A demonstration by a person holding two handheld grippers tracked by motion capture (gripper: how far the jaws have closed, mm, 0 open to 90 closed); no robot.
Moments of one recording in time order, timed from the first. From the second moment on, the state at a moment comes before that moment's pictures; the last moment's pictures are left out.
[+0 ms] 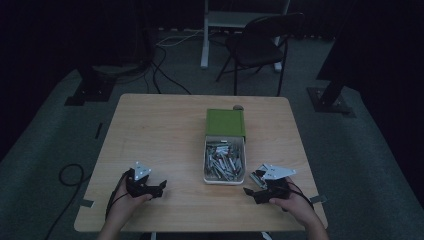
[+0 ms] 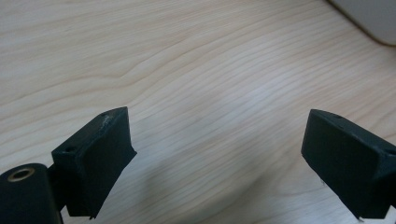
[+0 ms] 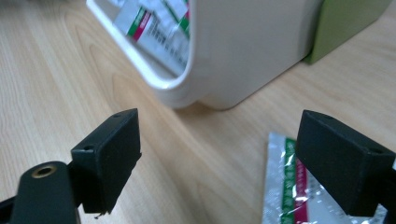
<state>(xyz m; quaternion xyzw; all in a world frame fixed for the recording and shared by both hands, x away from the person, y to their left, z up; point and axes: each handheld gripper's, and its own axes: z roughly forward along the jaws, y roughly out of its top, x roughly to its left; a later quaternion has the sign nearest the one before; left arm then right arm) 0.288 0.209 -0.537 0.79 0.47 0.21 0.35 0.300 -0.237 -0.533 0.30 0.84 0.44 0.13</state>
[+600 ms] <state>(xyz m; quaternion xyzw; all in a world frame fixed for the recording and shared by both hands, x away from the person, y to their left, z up) 0.295 0.168 -0.525 0.80 0.39 0.20 0.41 0.311 -0.240 -0.515 0.32 0.81 0.47 0.14</state>
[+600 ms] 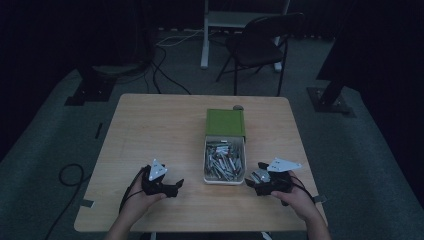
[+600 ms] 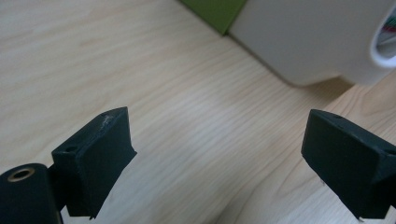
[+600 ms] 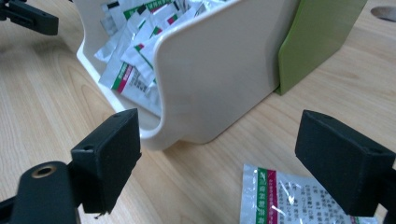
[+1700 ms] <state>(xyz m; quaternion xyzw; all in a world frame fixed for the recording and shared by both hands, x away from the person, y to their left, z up) 0.314 0.115 -0.507 0.80 0.32 0.20 0.47 0.325 -0.237 -0.511 0.33 0.80 0.48 0.14</state>
